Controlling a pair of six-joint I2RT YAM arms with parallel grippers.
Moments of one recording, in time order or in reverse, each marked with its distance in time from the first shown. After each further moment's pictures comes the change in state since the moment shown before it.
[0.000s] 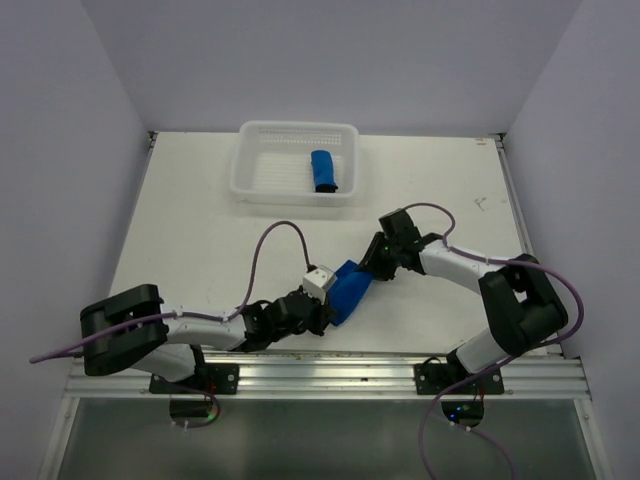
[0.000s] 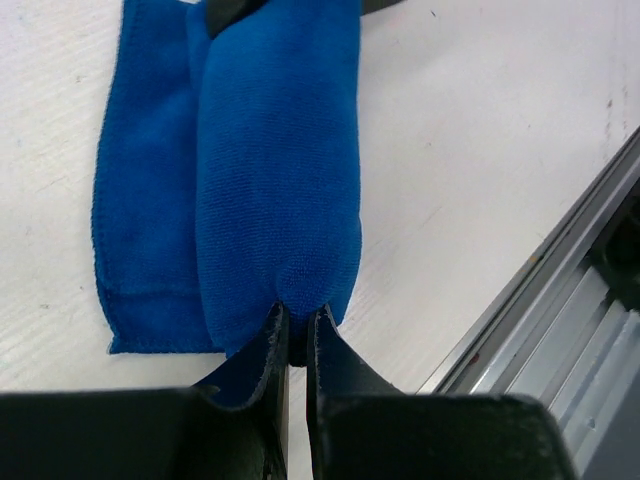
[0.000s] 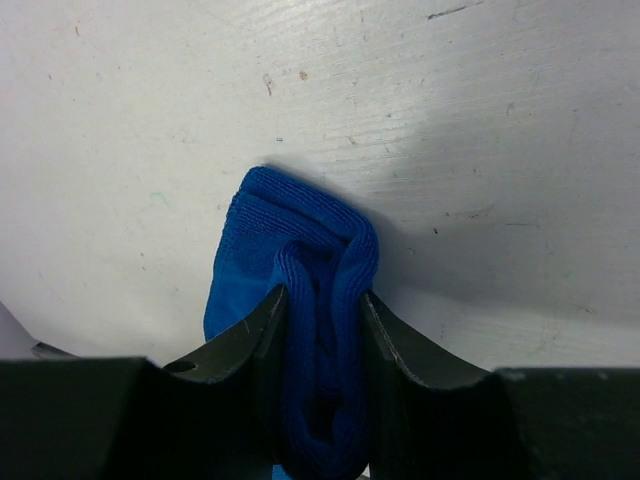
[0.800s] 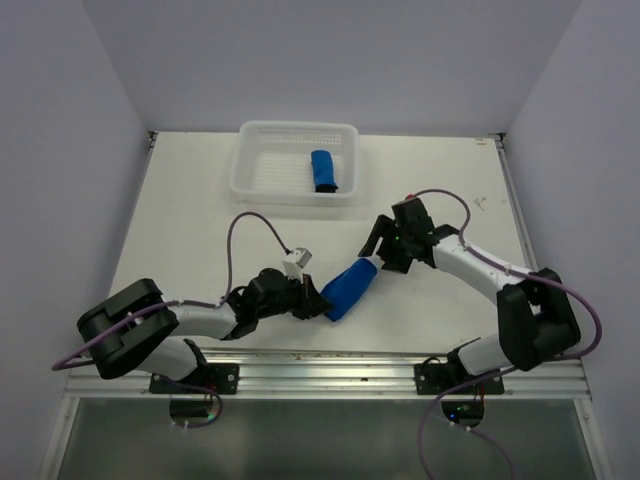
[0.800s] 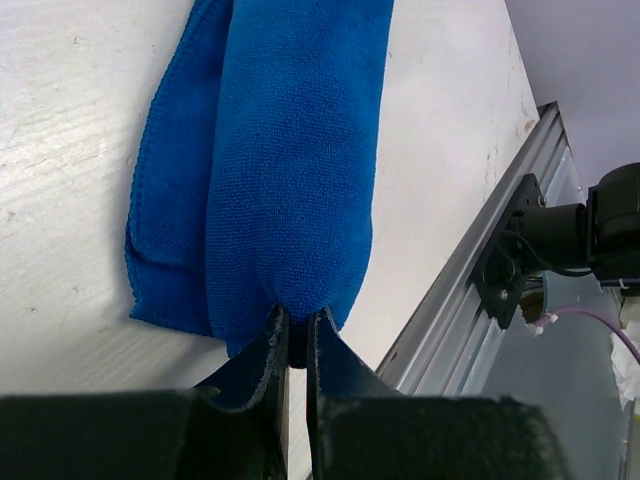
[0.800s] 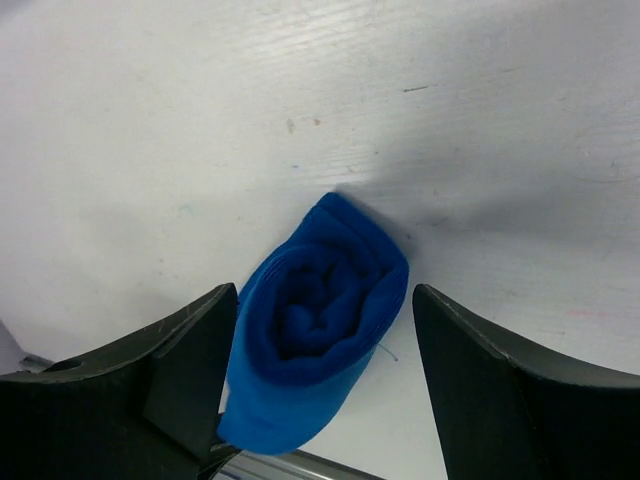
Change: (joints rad) left arm 0.321 0.004 -0.134 0.243 0.473 -0.245; right arm -0.068 -0.069 0.067 -0.113 0.031 -0.108
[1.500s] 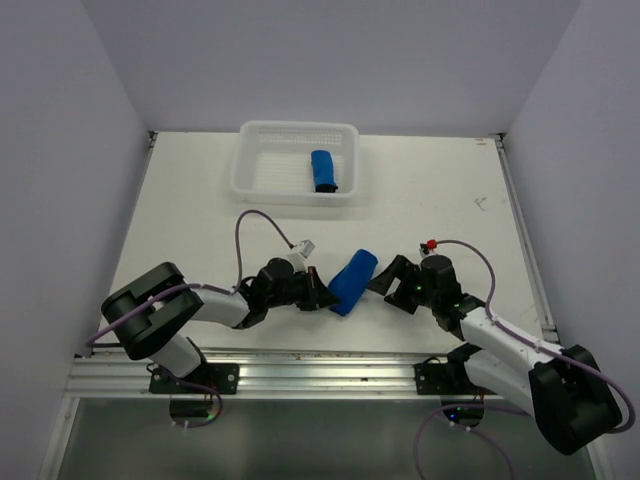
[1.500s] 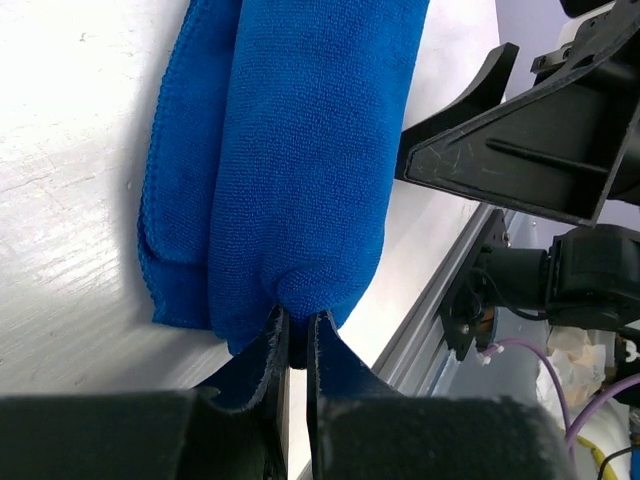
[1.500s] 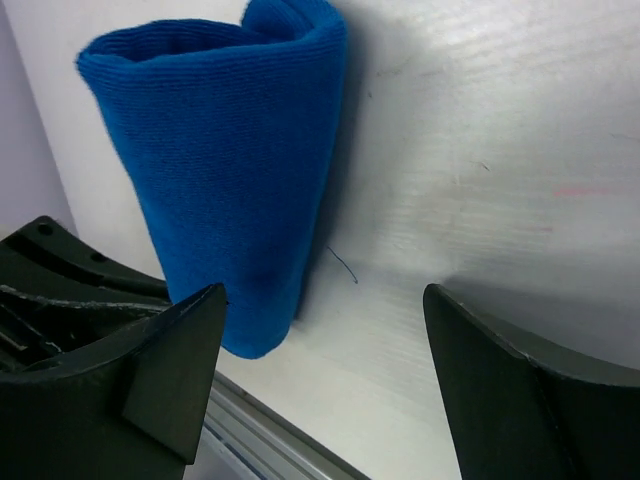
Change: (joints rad) left arm 0.053 0.156 0.090 0.026 0.076 -0.153; right arm 0.002 -0.497 -0.604 0.403 -0.117 0.125
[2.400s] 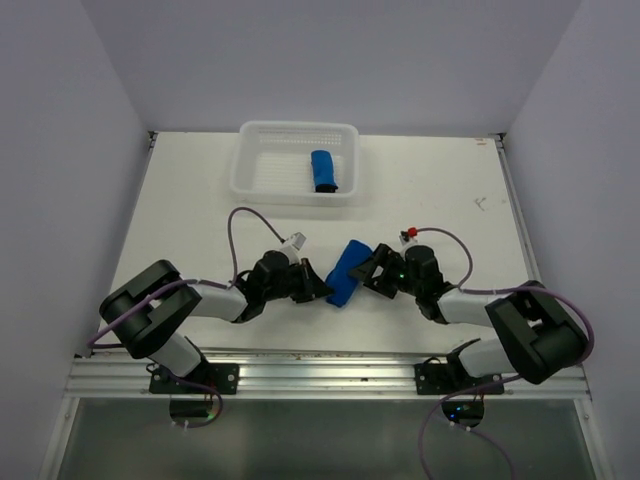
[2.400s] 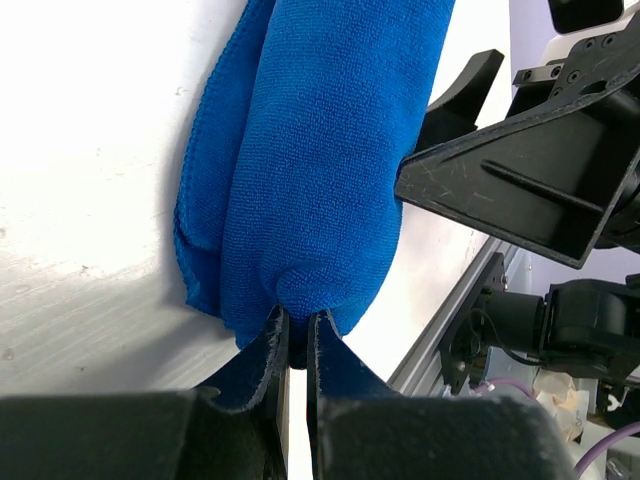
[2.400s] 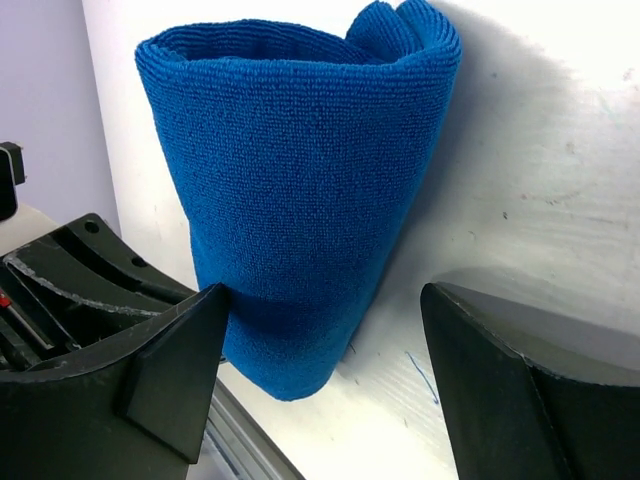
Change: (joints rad) left arm 0.069 0.005 0.024 -0.046 -0.008 -0.045; right arm 0.053 0.386 0.026 0.523 -0.056 0.027
